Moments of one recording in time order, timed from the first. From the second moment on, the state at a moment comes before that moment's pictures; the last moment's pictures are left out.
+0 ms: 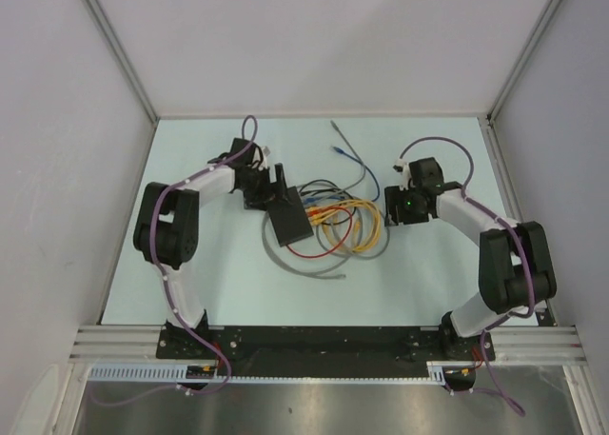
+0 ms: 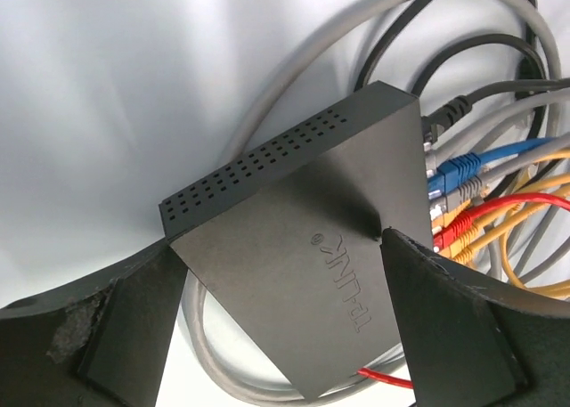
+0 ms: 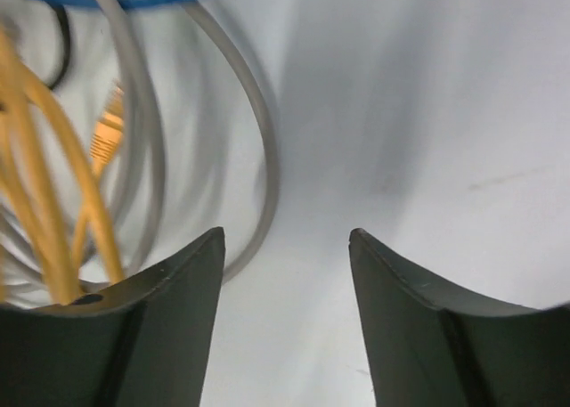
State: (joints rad) left arm -0.24 1.91 1.25 -0.43 0.37 -0.40; right arm 0.25 1.58 0.96 -0.44 -0.17 0.08
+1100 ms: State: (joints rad) left arm -0.29 2.01 1.40 -0.43 0.43 -0.23; right arm 0.23 1.92 1.26 -0.32 -0.39 0.05
